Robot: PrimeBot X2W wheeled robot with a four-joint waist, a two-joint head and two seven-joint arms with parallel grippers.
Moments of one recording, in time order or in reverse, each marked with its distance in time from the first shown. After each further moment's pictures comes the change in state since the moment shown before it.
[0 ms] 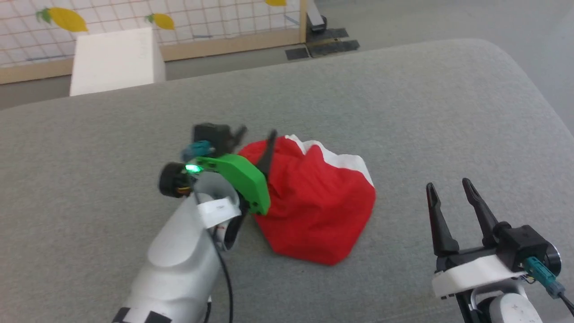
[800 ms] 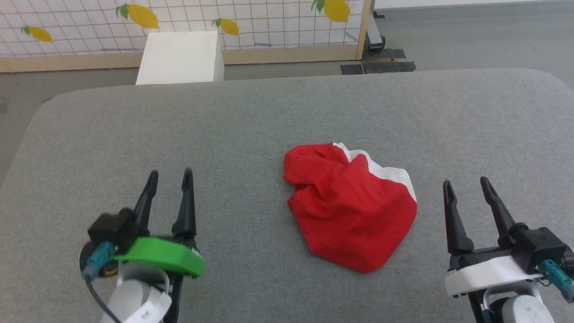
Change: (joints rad) left arm 0.480 0.045 0.363 -0.491 0.152 -0.028 -0.182; right arm 0.017 0.000 -0.053 -0.035 -0.016 0.000 0.000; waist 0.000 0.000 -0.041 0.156
